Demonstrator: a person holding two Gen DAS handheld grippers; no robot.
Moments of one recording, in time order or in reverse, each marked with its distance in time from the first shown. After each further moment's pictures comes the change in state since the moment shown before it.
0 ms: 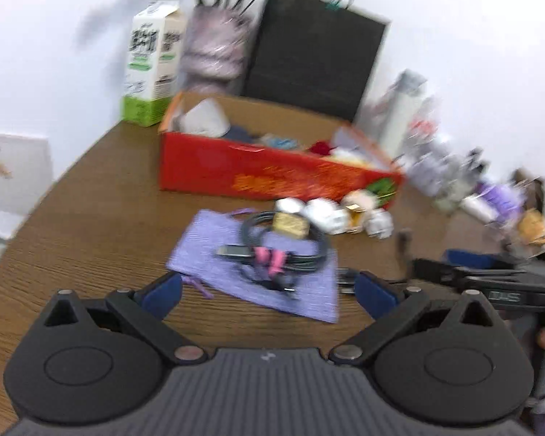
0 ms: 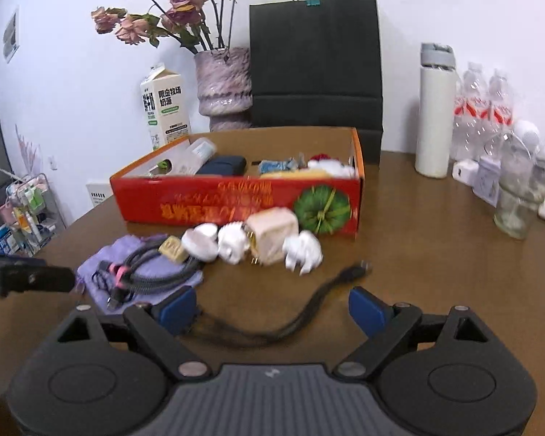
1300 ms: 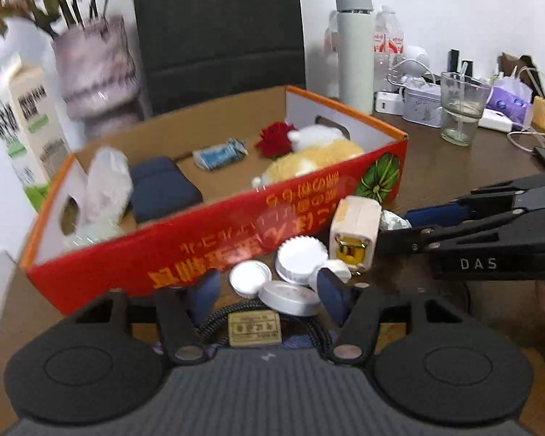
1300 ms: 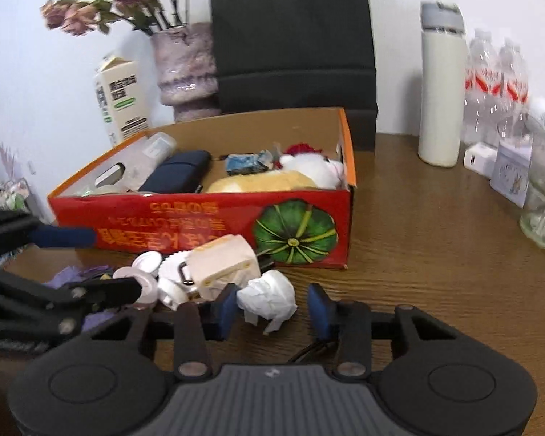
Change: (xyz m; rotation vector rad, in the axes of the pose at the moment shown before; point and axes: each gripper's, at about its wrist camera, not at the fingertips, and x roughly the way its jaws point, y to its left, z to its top) left arm 0.141 -0.061 0.063 0.413 0.135 0.033; right arm 0.091 -0.040 0.043 0.043 0.088 -0.022
